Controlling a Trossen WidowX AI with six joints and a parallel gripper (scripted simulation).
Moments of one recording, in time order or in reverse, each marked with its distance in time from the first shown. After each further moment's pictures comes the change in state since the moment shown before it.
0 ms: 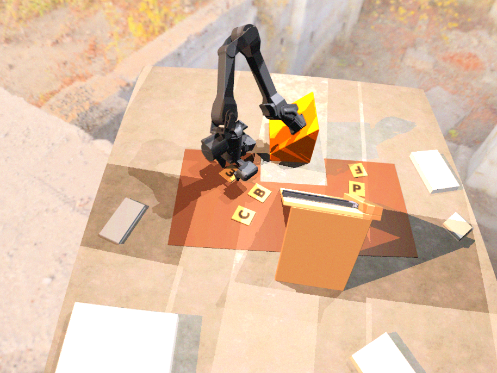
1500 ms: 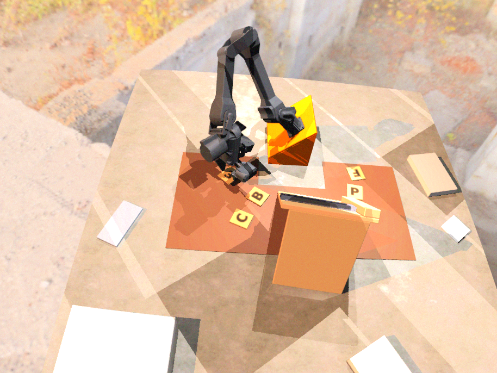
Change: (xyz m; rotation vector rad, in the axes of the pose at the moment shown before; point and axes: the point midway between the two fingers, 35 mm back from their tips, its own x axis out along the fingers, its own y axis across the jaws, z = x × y) arm -0.007 -0.001 0.002 -0.017 0.009 -0.011
